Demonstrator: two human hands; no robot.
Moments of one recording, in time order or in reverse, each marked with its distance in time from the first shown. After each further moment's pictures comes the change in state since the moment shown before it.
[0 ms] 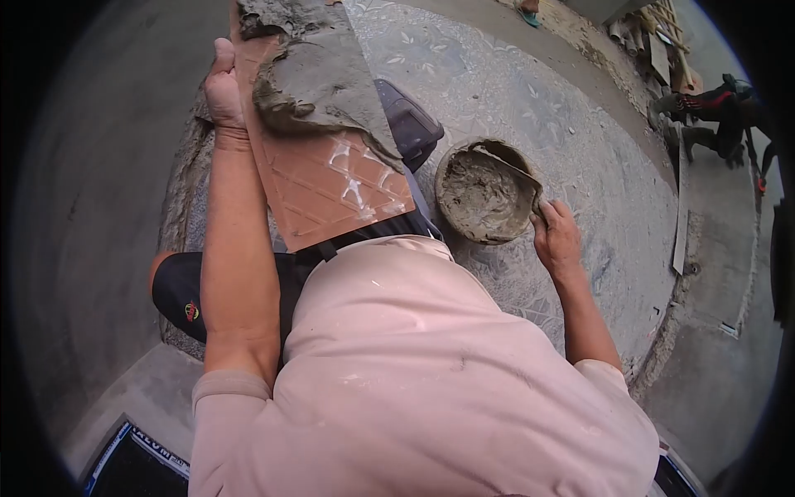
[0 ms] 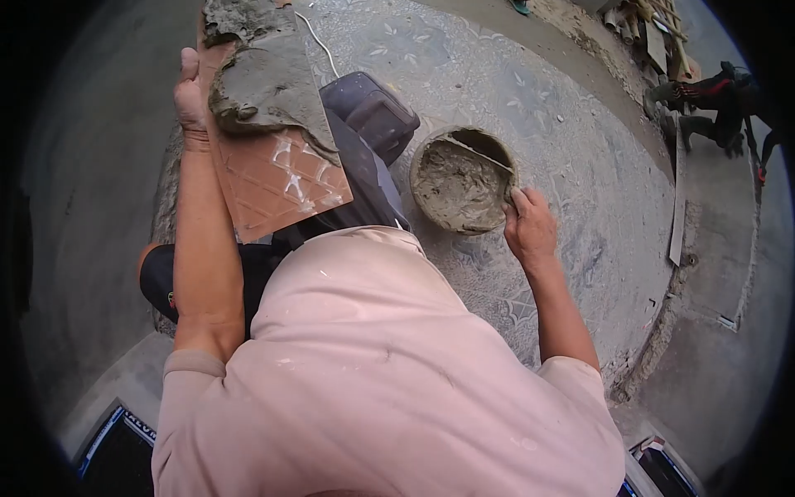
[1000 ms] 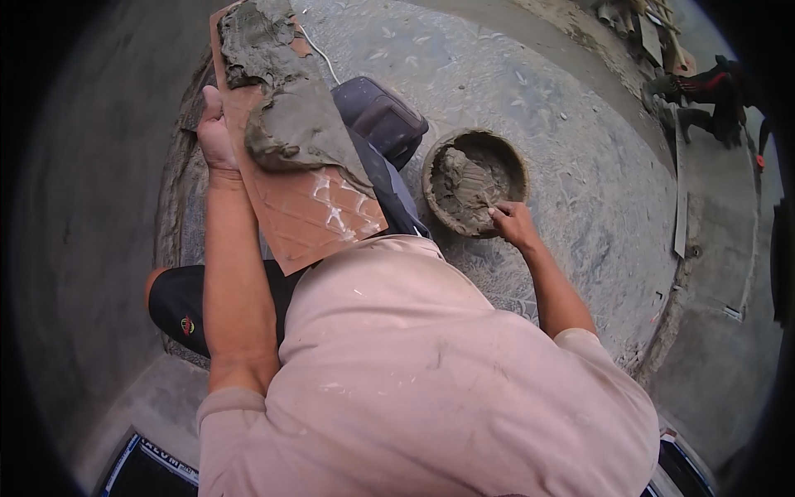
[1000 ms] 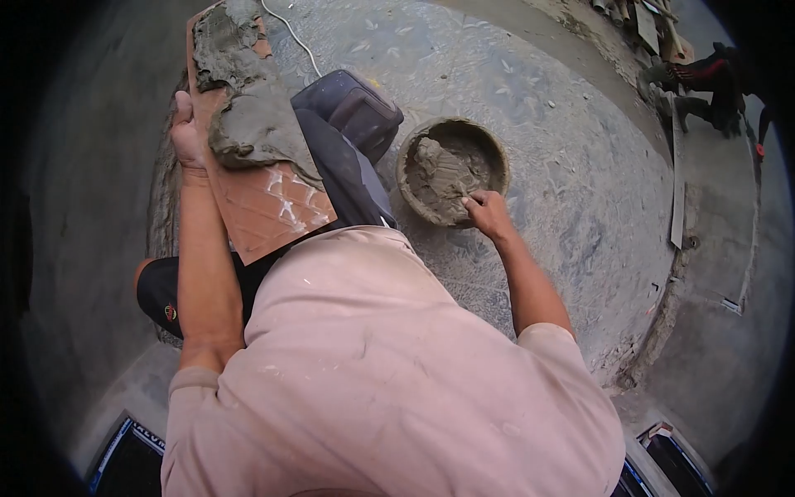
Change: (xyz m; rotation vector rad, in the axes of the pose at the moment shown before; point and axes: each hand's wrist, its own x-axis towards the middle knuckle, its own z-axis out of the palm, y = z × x) left_hand -0.055 -0.015 -0.030 0.083 0.330 -0.014; right_hand 0.019 0.046 0.108 0.503 -0.371 0.187
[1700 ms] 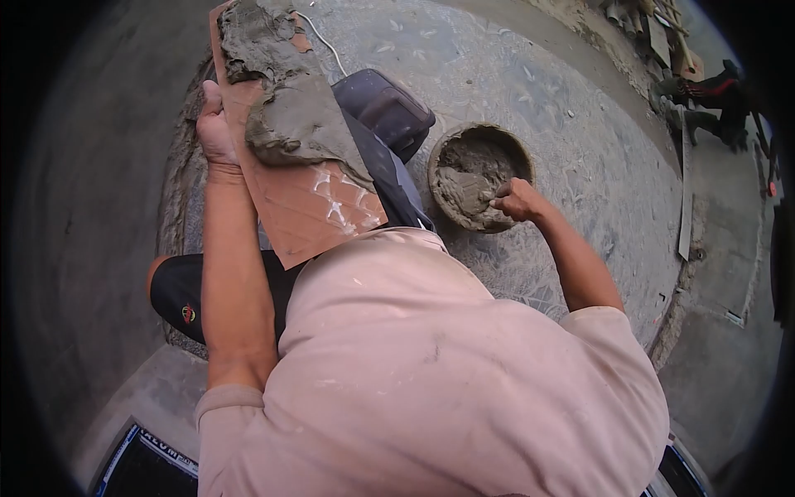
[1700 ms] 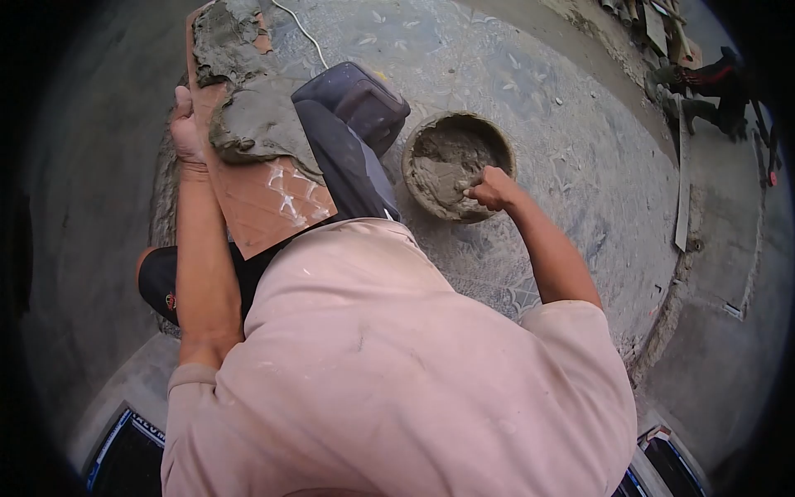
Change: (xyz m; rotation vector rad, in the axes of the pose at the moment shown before) left_hand -0.006 -0.002 0.021 -0.049 -0.008 -0.028; right_hand 0.047 -0.028 -0.031 -0.346 -0.381 0.065
